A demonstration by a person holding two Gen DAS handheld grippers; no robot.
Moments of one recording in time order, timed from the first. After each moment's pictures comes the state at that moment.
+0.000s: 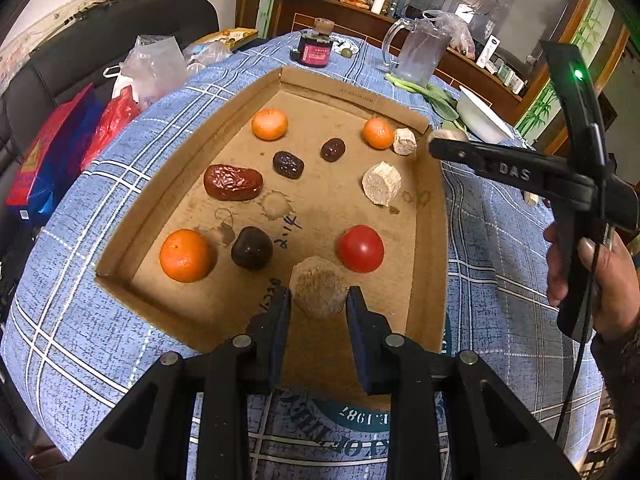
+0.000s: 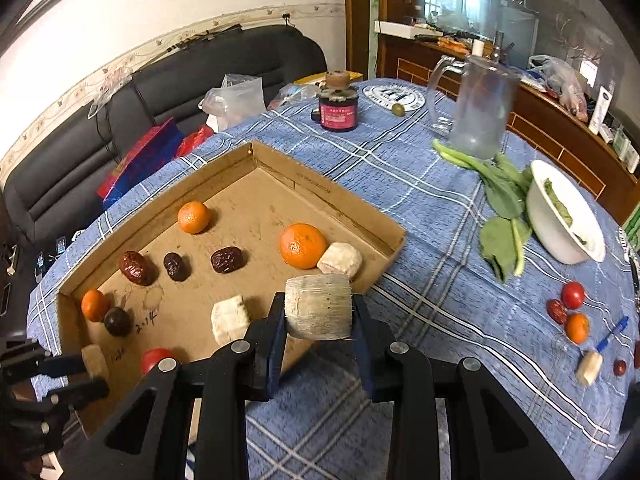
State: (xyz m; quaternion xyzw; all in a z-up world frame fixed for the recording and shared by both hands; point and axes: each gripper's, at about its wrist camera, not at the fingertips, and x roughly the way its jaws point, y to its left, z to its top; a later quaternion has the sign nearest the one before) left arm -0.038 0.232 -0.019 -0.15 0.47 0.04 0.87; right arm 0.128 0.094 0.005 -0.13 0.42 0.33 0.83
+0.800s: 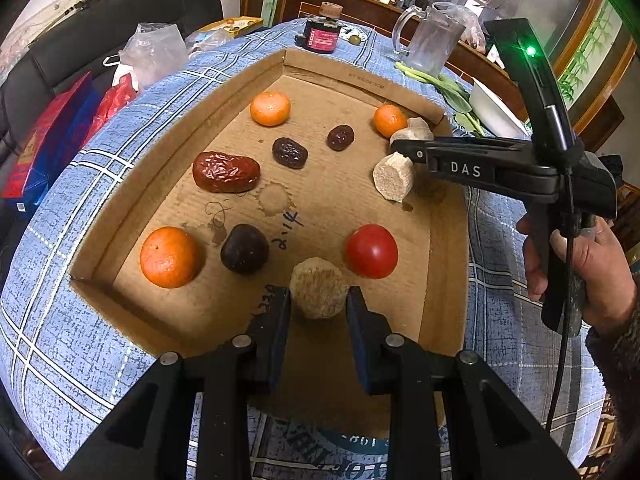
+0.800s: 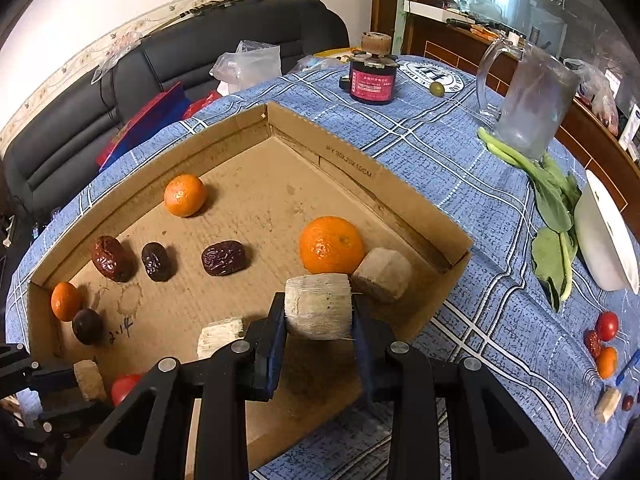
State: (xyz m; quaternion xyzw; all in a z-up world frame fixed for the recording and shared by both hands) left arm -0.021 0.233 -0.036 -0.16 0.49 0.05 0.86; right arm 0.146 0.133 -0.031 -0.18 0.44 0.35 0.81
